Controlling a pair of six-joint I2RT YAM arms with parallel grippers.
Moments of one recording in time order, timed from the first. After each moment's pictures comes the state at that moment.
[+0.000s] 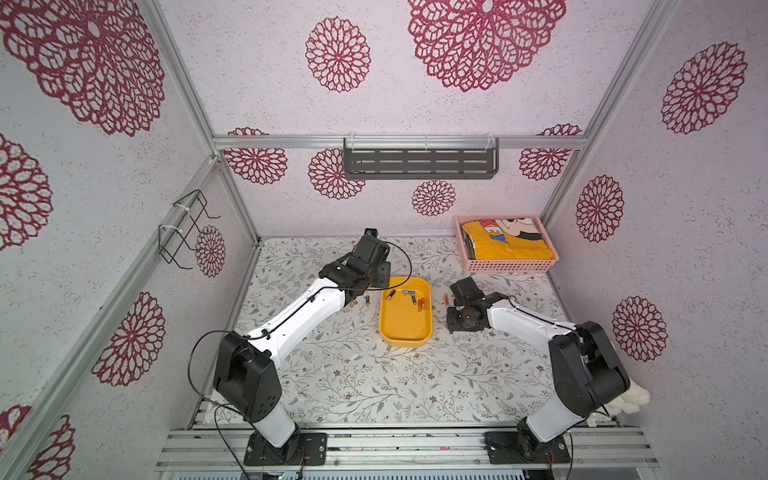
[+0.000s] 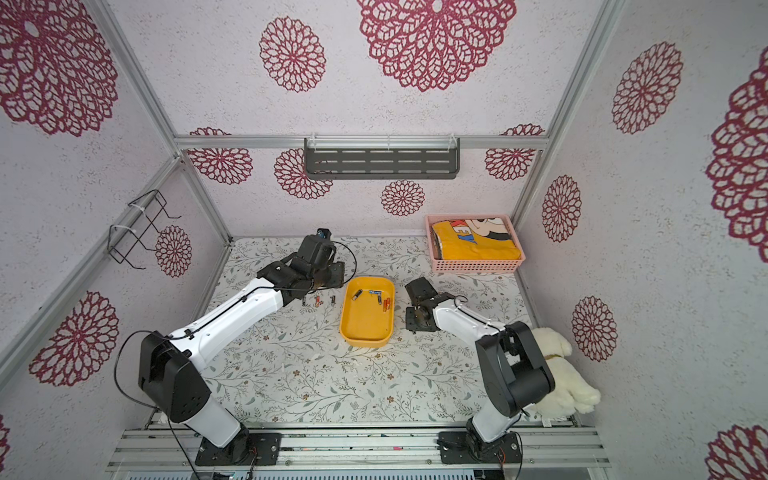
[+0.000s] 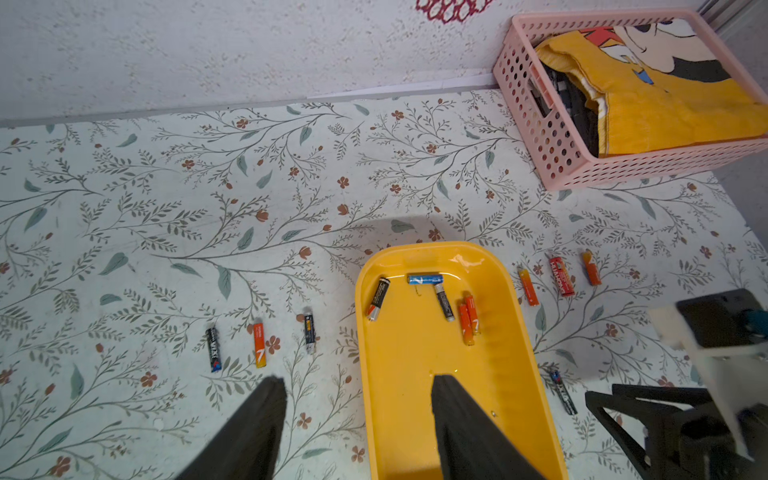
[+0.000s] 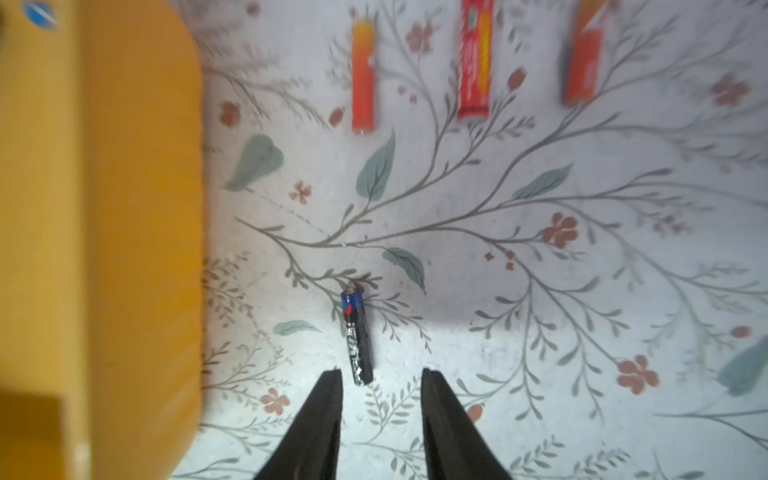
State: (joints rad) left arm -0.61 1.72 1.58 -0.65 -0.27 -0.37; right arm 0.47 1.55 1.00 -0.54 0.14 0.44
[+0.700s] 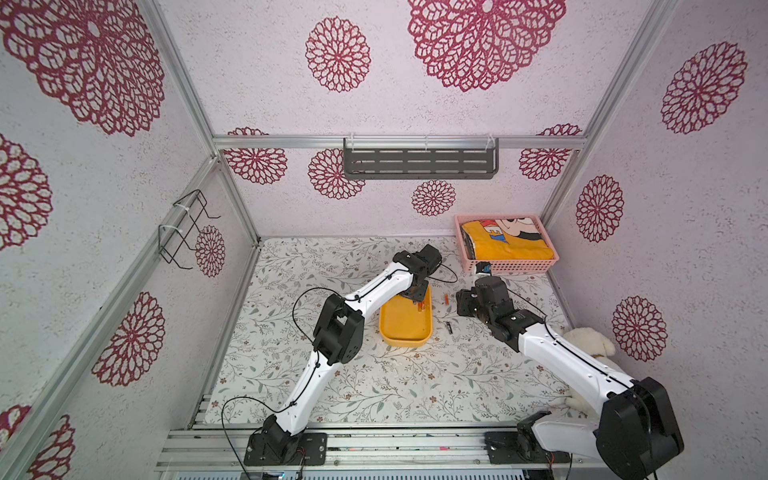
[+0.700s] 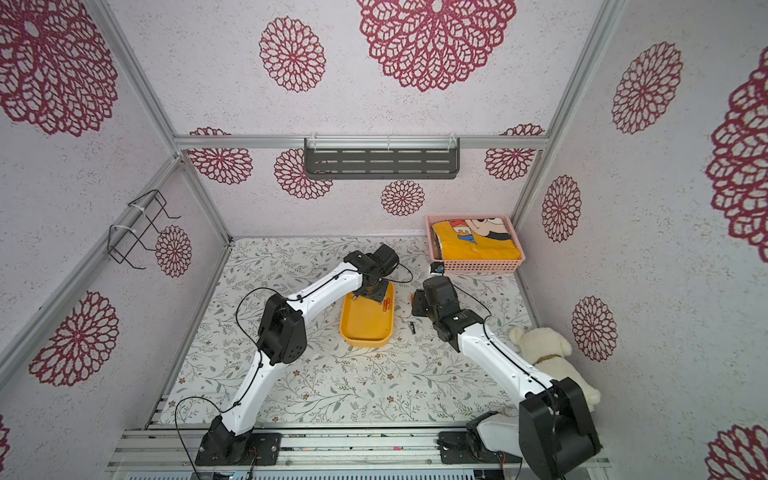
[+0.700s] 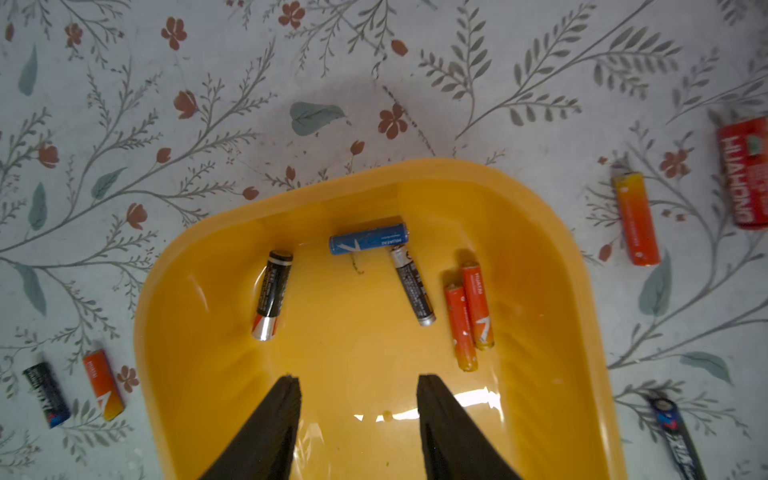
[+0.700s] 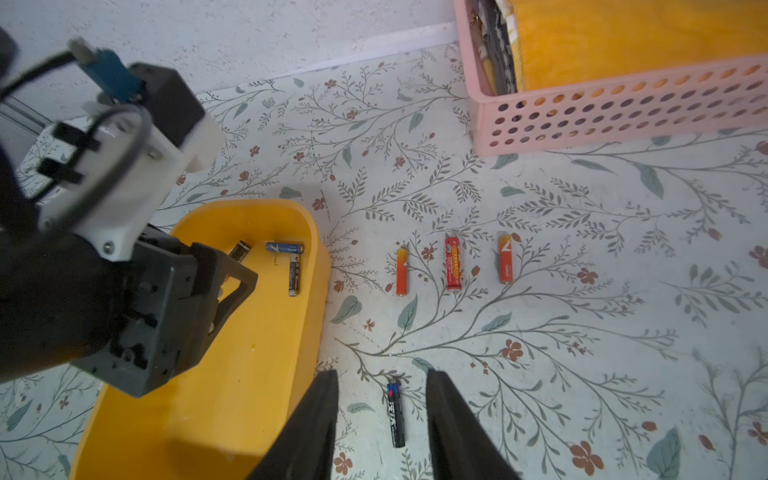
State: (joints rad) left arm -0.72 2.45 2.30 -1.13 -0.29 -0.39; right arm 0.46 1.26 0.83 -0.21 0.18 0.42
